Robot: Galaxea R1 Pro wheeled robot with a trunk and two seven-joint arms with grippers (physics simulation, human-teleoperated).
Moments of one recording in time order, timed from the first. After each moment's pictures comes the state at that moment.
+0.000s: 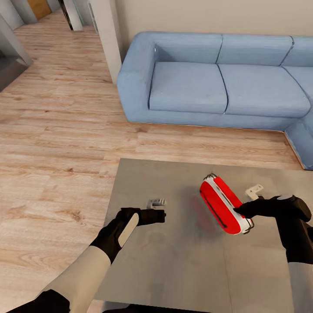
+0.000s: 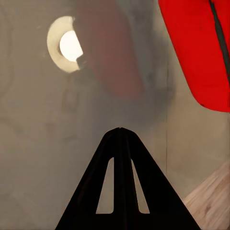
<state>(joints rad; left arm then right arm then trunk) -0.79 -0.17 -0.32 -0.77 0.41 0.63 -0.27 -0.66 -0.24 -0.29 -1.36 0.85 0.73 1.09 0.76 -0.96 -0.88</state>
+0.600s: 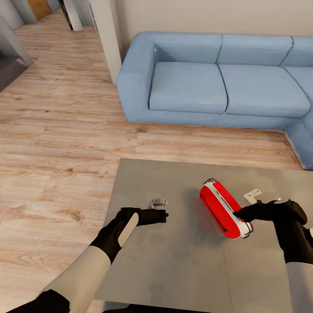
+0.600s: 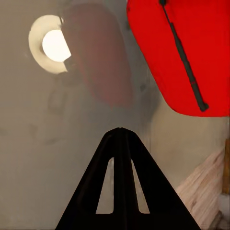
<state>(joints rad) -0.79 -0.17 -0.31 -0.77 0.41 0.64 -0.34 -0.66 -0.24 -0.31 -1.27 0.85 0.67 1.05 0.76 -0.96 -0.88</state>
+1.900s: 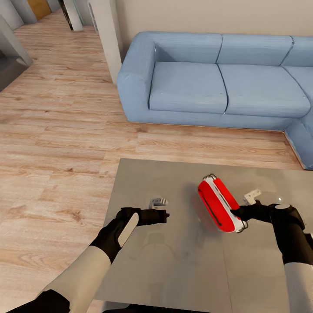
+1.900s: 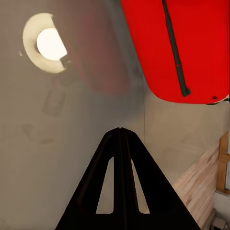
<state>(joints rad) -0.79 -0.17 -0.31 -0.77 0.42 0.65 -0.35 -0.66 -0.22 -0.36 -1.19 0.70 0.54 0.92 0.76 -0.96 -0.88</state>
